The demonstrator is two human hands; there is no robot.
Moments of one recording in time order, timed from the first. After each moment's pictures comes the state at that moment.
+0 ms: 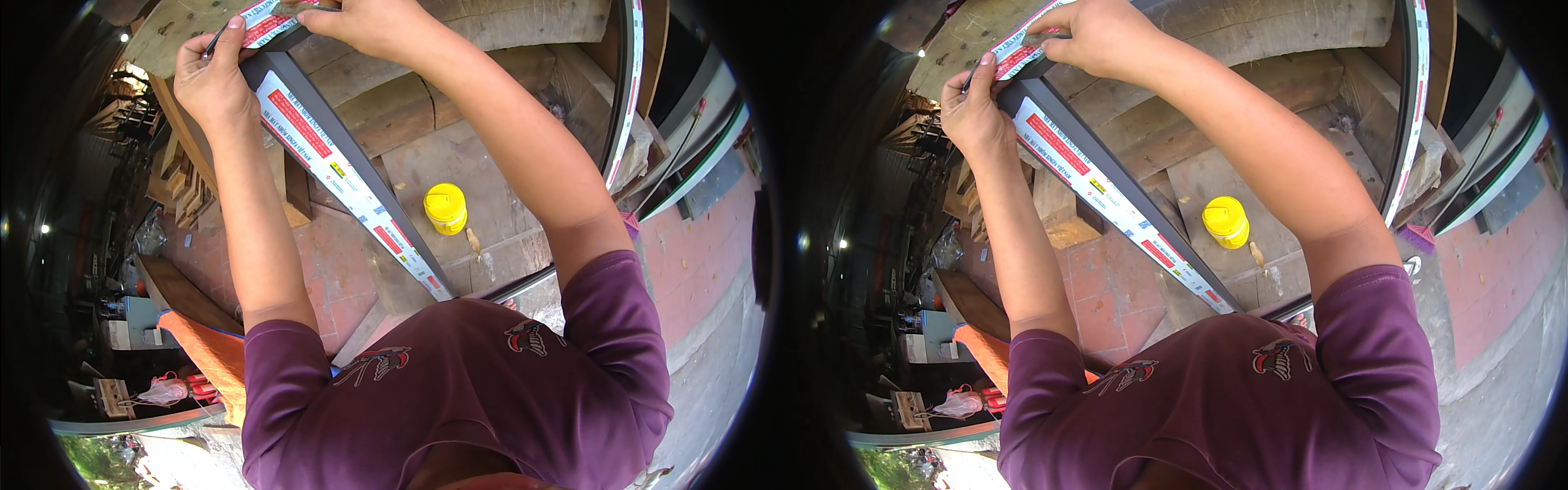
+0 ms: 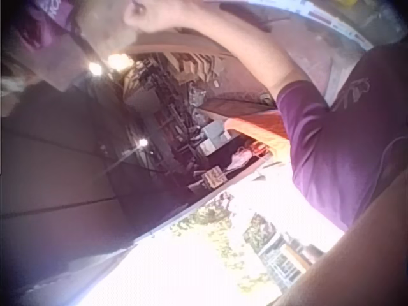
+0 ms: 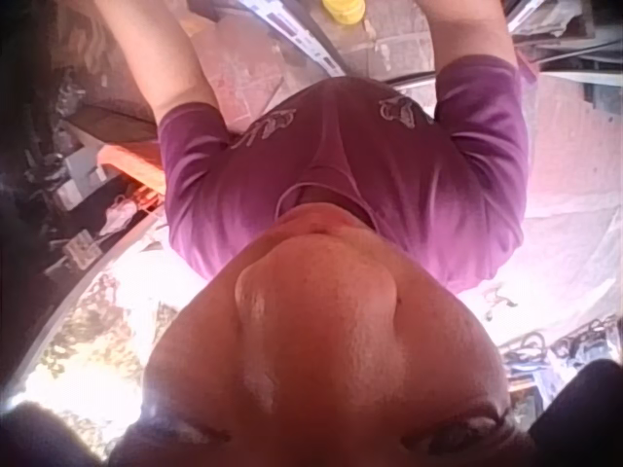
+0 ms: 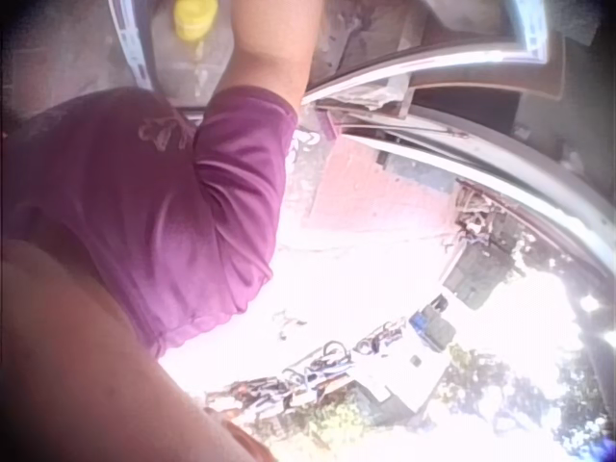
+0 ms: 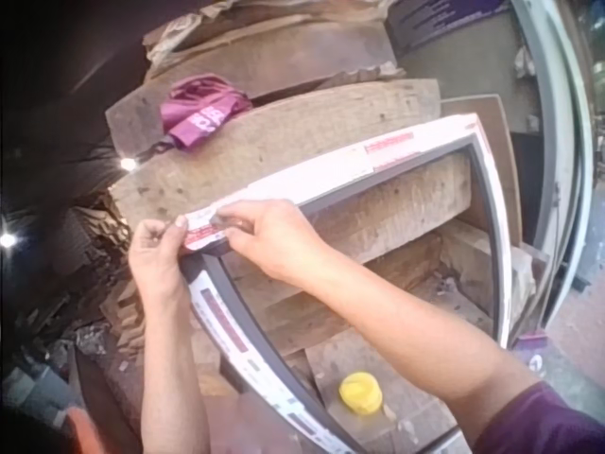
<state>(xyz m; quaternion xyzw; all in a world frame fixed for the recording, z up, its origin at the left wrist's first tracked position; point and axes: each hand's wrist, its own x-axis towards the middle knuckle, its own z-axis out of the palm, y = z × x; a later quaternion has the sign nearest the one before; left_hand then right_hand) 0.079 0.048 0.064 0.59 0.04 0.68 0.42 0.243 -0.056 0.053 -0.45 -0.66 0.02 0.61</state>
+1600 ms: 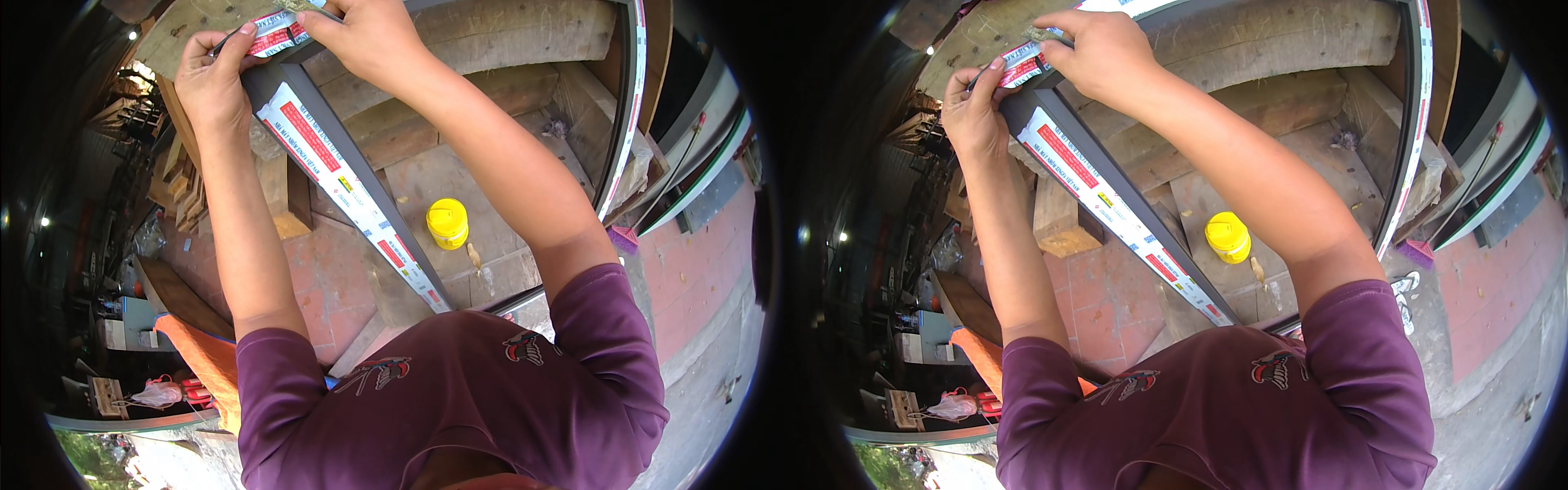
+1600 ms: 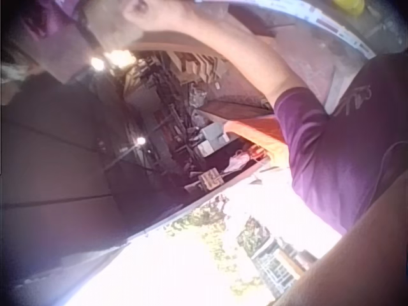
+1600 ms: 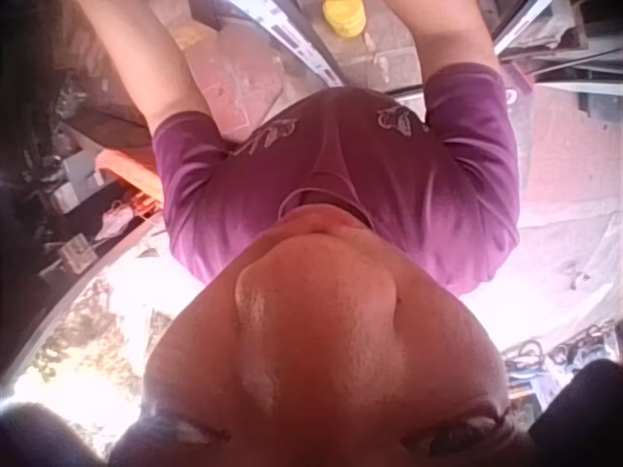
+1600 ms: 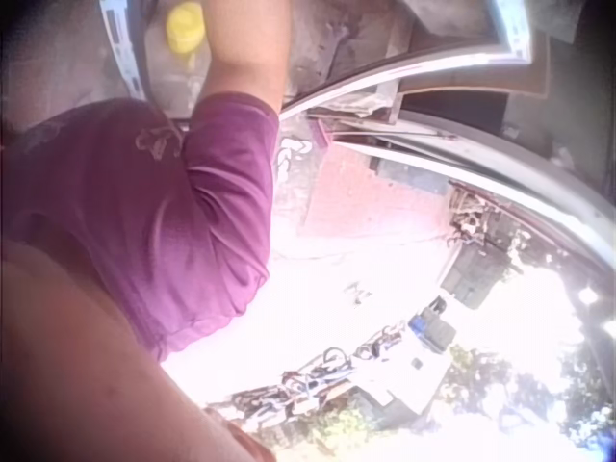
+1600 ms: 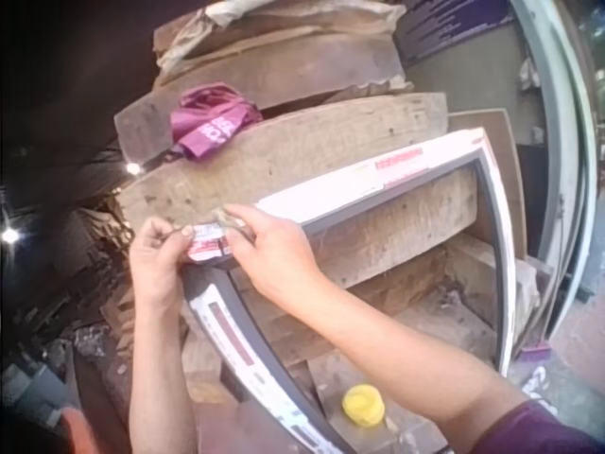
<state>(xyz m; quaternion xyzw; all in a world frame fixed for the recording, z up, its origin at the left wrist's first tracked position) 0.060 0.068 0.082 0.66 0.04 0.60 0.44 0.224 -0.030 0.044 -0.46 -0.57 -0.13 0.67</state>
